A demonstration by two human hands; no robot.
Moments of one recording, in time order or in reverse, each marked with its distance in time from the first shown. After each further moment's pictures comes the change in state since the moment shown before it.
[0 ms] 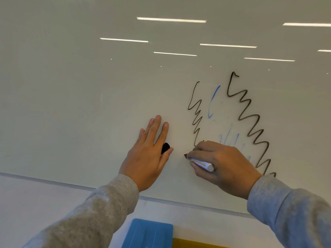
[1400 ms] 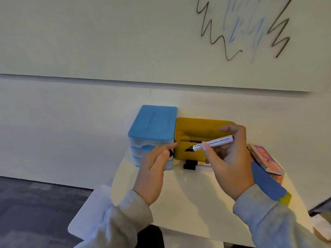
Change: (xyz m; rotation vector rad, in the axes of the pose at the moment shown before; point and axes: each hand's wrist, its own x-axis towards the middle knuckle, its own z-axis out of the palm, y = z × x) left_hand -0.276 0.120 -0.006 -1.156 -0.309 -0.850; right_hand -0.213 -0.169 0.066 1.002 0.290 0.933
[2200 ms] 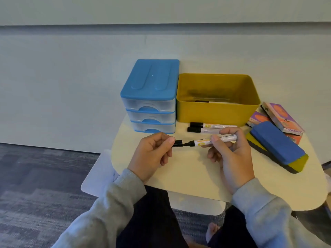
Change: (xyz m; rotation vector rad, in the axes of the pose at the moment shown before) left_hand -0.021 -0.066 -0.013 0.001 -0.160 -0.215; right_hand -0.064 0.069 0.011 0.399 0.114 0.521
